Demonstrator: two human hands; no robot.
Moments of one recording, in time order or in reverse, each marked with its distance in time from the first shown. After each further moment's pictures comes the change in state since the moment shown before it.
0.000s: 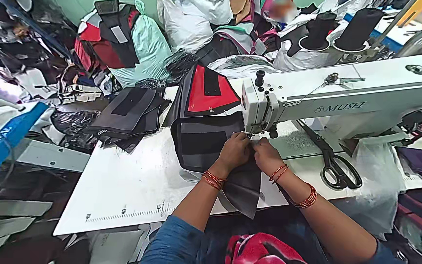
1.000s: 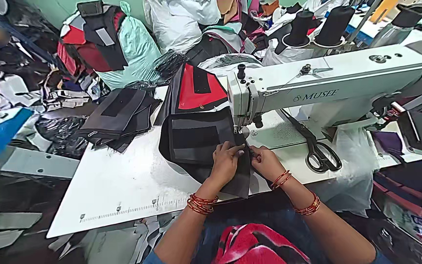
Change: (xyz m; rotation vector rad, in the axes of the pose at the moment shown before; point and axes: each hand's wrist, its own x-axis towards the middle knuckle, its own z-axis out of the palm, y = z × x) left_hand -0.044 0.062 -0.031 -0.281 -0.197 -0.502; right_hand -0.042 0.038 0.027 0.387 0.109 -0.052
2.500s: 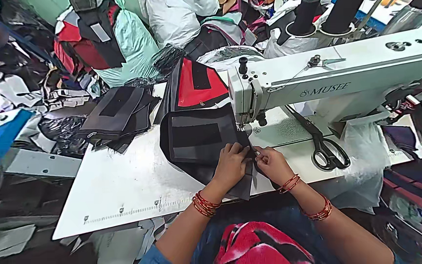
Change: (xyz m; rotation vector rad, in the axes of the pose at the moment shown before) left_hand -0.001 -0.009 0.016 0.276 0.027 0.262; right_hand -0.012 0.010 0.006 0.047 0.107 -0.081
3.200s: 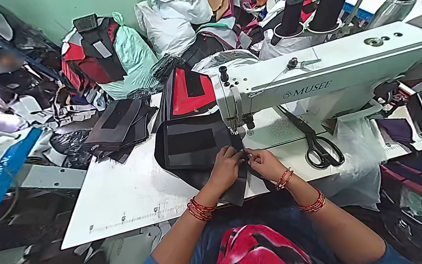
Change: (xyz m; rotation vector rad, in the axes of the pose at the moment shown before) left_hand 0.000 -0.002 0.002 -0.035 0.015 0.031; right_hand 0.012 0.005 -0.012 0.255 -0.255 0.061
